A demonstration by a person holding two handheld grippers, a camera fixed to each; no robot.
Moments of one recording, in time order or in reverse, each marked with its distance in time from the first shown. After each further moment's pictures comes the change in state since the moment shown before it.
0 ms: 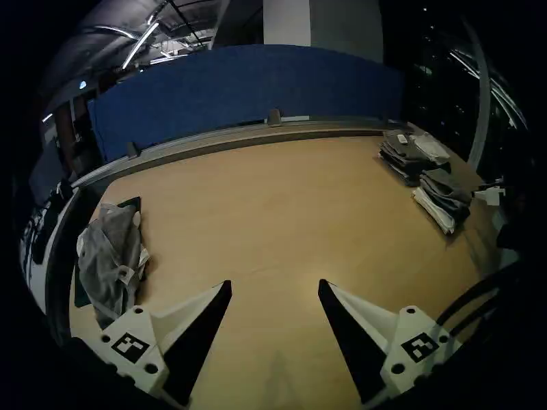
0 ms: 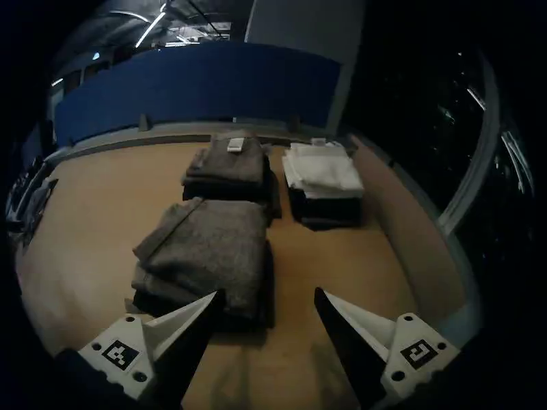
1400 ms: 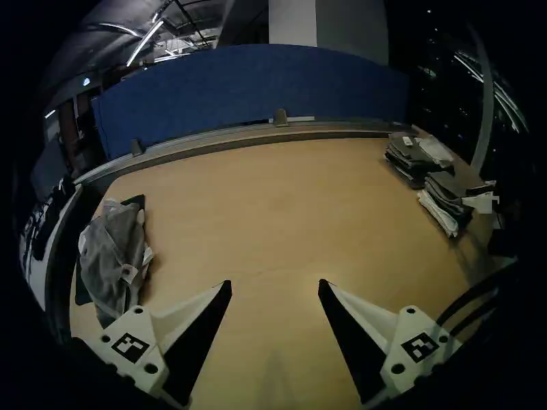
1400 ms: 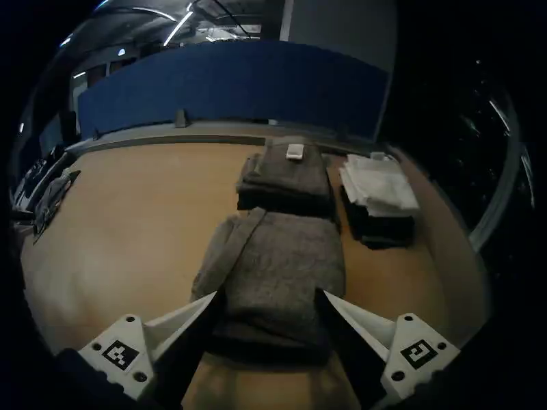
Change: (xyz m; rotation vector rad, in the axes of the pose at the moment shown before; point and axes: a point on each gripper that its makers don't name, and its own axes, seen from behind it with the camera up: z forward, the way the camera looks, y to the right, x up) left arm 0.000 -0.010 0.004 0.014 -0.003 -0.015; right arm 0.005 -0.085 0.034 0.144 0.002 -0.063
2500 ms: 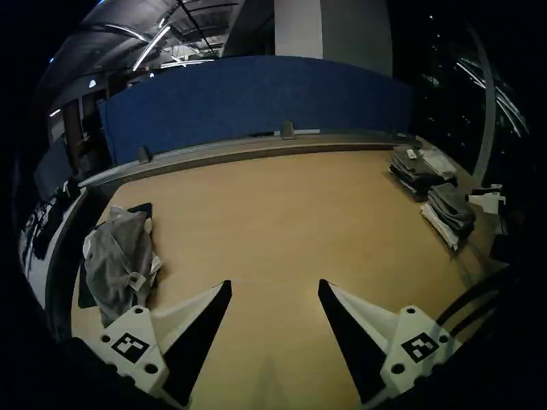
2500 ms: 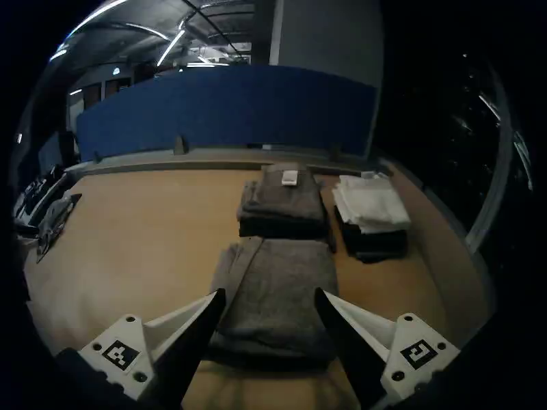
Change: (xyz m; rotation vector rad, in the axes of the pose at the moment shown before) left arm 0.016 -0.008 -0.002 0.021 0.066 -0.024; right arm 0.048 -0.008 -0.025 -0.011 0.161 0.058
